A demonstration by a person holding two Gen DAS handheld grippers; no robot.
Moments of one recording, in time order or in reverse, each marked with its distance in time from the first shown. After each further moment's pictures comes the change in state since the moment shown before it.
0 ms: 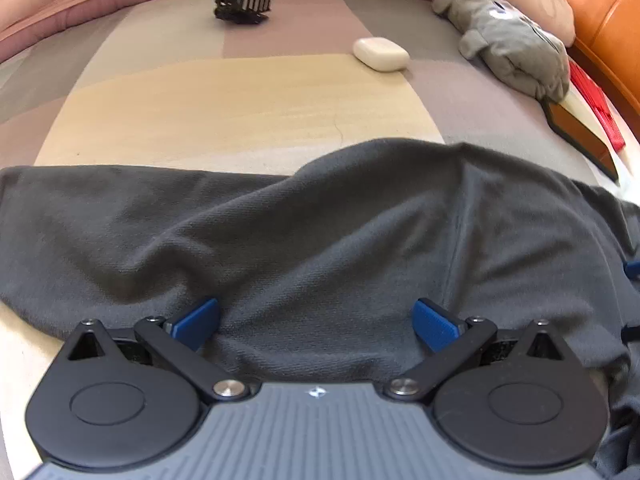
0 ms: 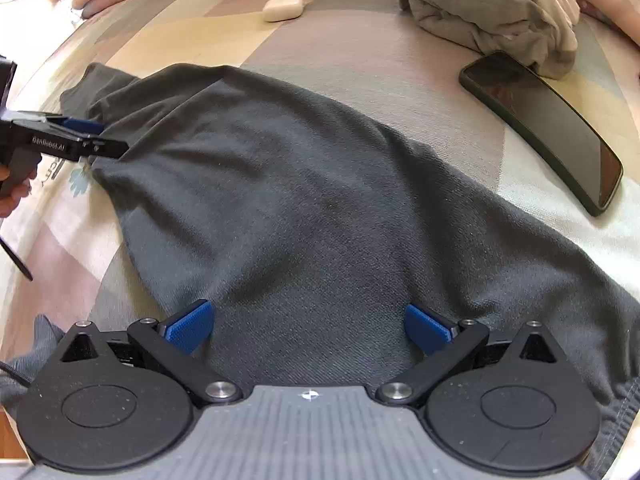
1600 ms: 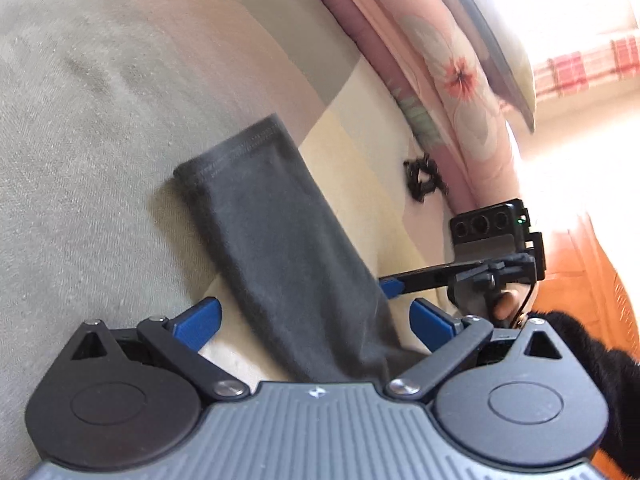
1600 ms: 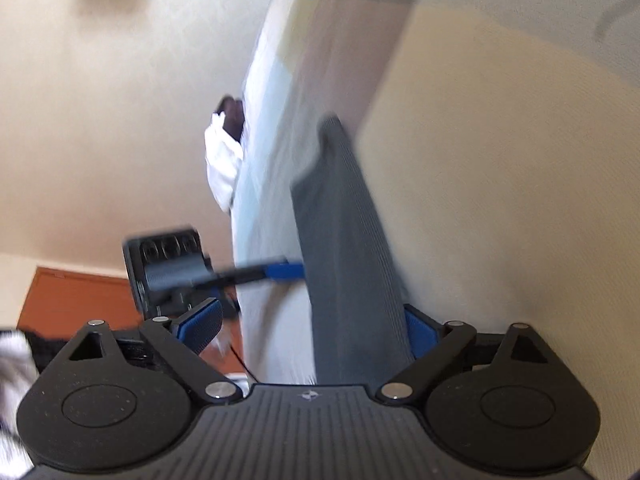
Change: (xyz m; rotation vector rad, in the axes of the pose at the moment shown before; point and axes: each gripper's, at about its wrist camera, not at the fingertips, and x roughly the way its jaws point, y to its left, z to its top) left arm -0.031 0.253 -0.058 -0.837 -0.242 -0.445; right arm 0.228 0.197 0.342 -0.138 0.468 1.061
